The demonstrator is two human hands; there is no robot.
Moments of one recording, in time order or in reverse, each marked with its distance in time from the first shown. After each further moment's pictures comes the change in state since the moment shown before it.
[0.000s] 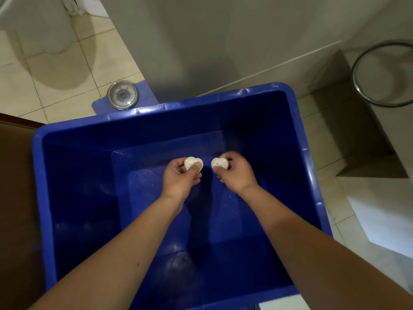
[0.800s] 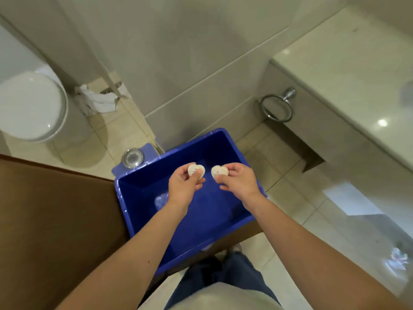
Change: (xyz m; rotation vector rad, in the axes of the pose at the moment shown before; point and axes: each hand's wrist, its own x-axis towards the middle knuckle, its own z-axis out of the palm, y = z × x) left_hand -0.222 0.122 -0.035 0.156 -0.249 0.296; right_hand -0.243 -0.096 -0.079 0.501 0.215 -0.074
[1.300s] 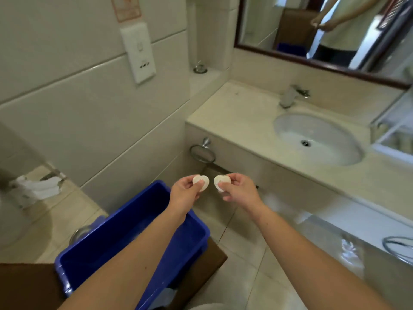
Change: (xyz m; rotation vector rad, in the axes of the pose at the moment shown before) left_hand -0.089 0.076 0.156 0.200 -0.418 0.175; right_hand -0.103 -0.051 -0.182 0.181 0.303 -0.156
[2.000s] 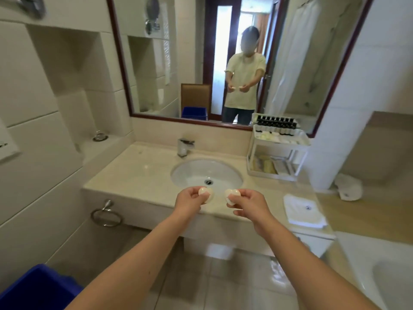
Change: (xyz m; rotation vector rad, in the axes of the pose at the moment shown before) left_hand -0.094 0.069 0.346 0.192 -0.390 0.248; right_hand -0.117 -0.018 -0.358 0.170 0.394 -0.165
